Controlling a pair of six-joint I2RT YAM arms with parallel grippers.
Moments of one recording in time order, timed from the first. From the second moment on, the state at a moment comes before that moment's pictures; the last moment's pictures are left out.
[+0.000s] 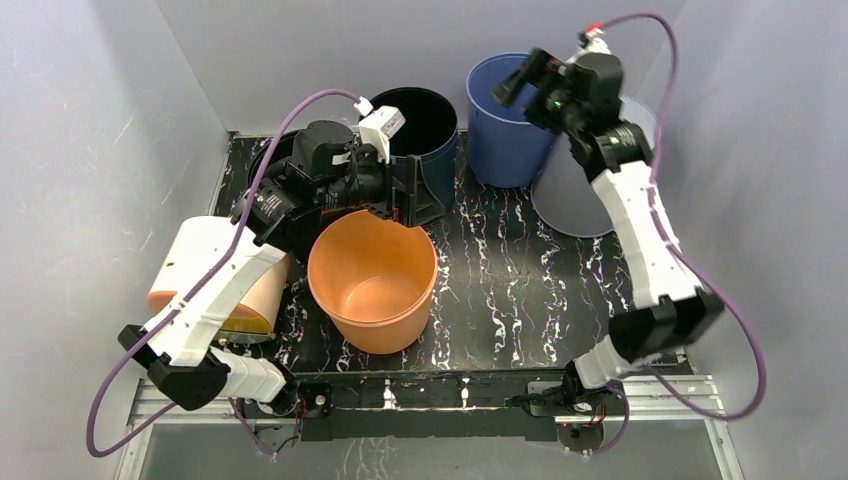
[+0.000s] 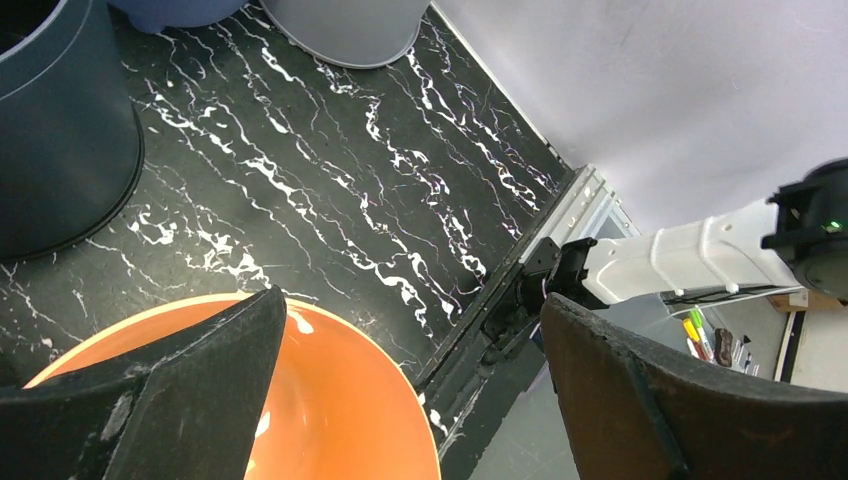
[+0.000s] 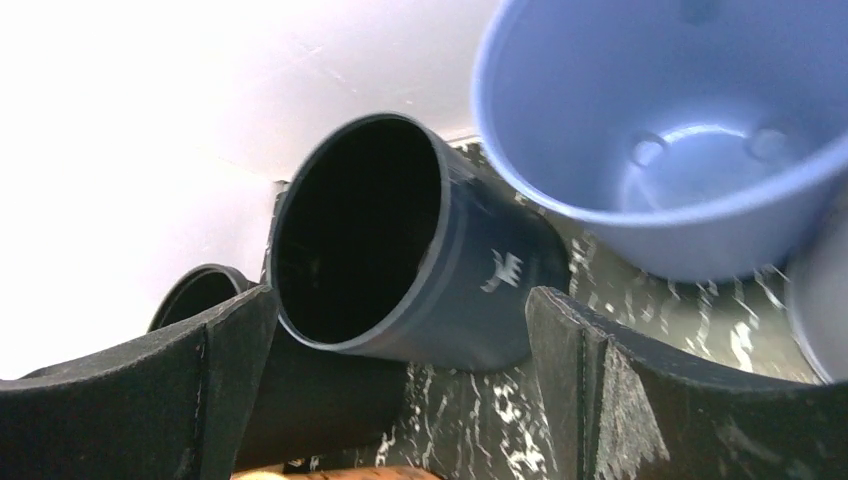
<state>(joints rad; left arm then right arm) -0.72 1.34 1.68 -0.76 0.33 -0.38 0.17 1.49 1.77 -0.53 -0.12 0.63</state>
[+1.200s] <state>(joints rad) -0.72 1.22 1.56 -0.74 0.25 -0.46 0.29 2.15 2.38 -0.76 0.00 0.12</state>
